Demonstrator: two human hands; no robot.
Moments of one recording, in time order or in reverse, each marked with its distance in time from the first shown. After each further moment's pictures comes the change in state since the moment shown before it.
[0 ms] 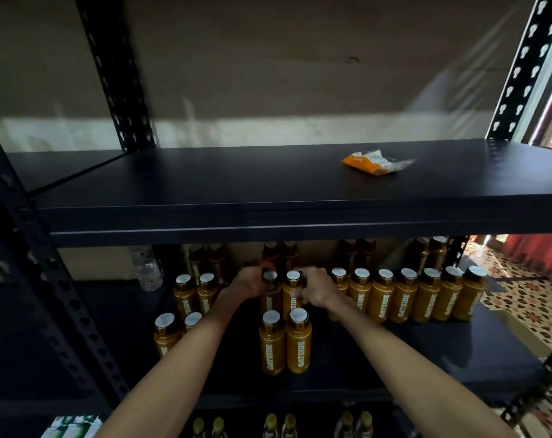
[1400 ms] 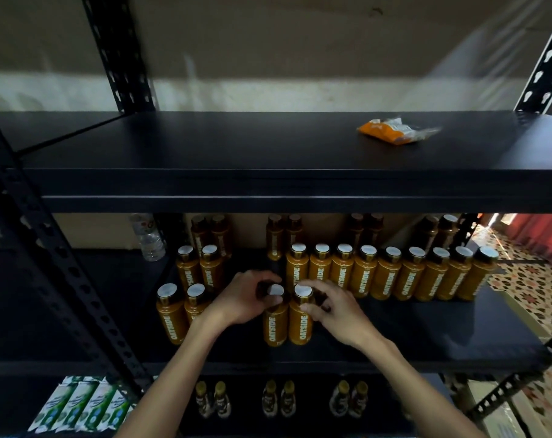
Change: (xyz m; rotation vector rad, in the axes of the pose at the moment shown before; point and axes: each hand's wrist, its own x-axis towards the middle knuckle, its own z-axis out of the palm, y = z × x) left_hand -0.111 0.000 0.010 -0.159 -0.015 0.126; right_hand -0.113 0.027 0.021 0.206 -0.001 -0.167
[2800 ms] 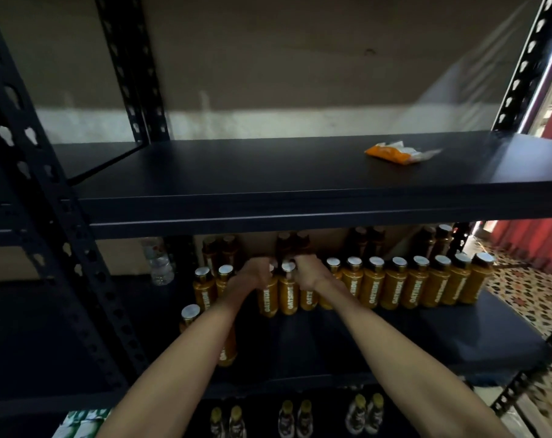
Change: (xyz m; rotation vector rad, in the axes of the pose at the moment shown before) left_hand 0.069 -0.010 -0.048 0.305 -0.020 -0.126; right_hand 0.131 -0.070 0.023 -0.374 0.020 0.150
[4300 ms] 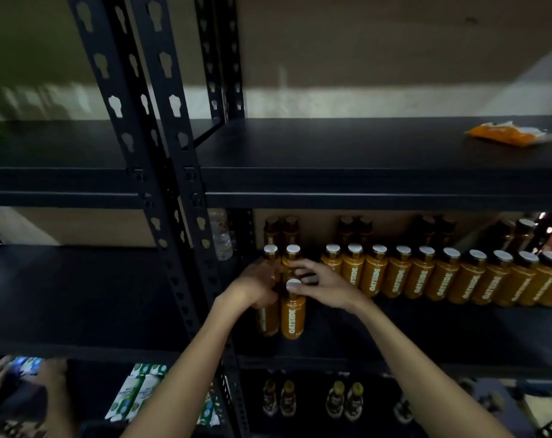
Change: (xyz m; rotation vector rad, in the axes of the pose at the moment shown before) left_hand -0.098 -0.124 -0.032 -0.019 -0.056 -0.036; right_hand -0.053 -0.091 0.074 0.552 -0.267 -0.199
